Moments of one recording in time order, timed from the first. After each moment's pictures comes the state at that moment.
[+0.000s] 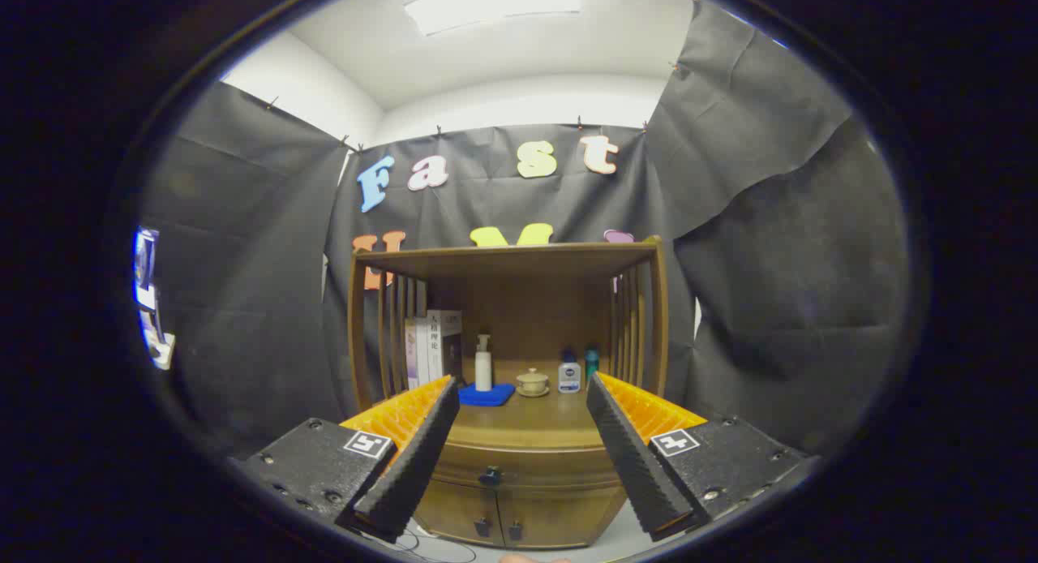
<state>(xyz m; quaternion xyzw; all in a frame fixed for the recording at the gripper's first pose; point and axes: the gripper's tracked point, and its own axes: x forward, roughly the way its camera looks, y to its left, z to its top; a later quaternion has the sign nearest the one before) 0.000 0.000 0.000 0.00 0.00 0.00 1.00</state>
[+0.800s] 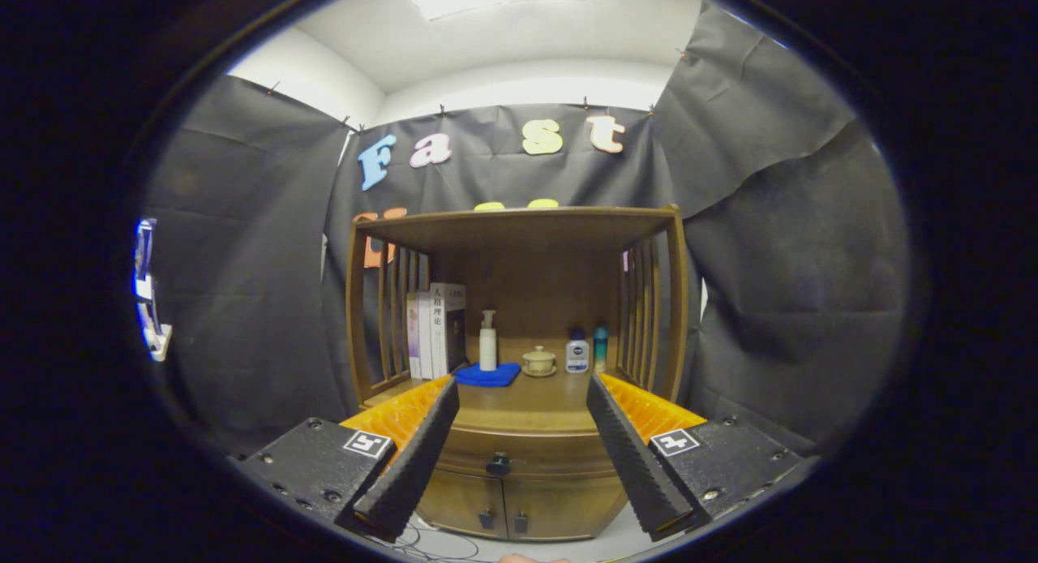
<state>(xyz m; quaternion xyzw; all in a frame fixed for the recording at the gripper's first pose) 0.028 0.018 -0.047 0.00 0.04 0.00 1.00</state>
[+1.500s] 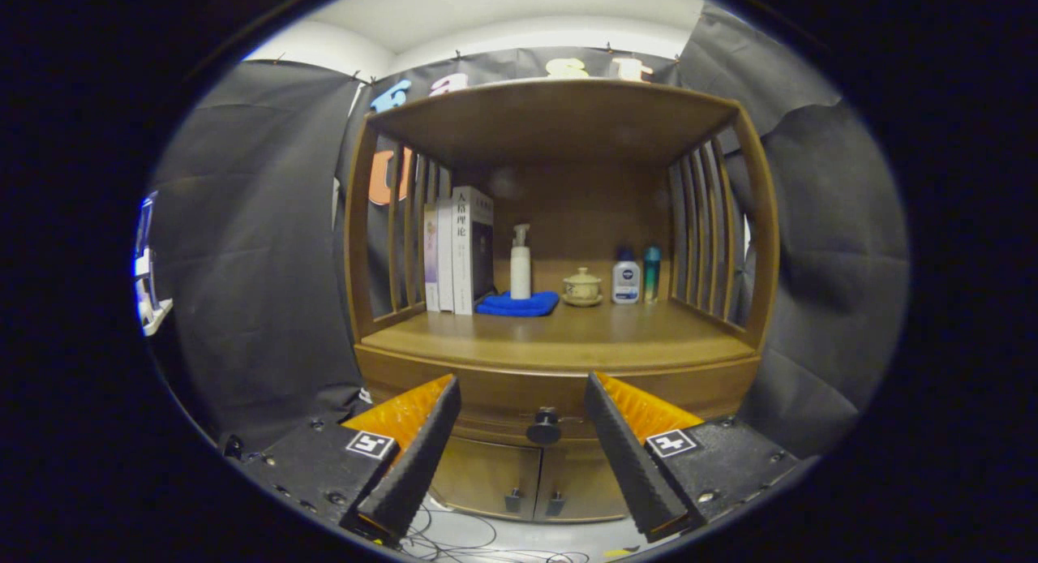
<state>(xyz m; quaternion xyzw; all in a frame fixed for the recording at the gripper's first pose) 0.114 0.060 -0.195 0.00 0.13 0.02 0.99</state>
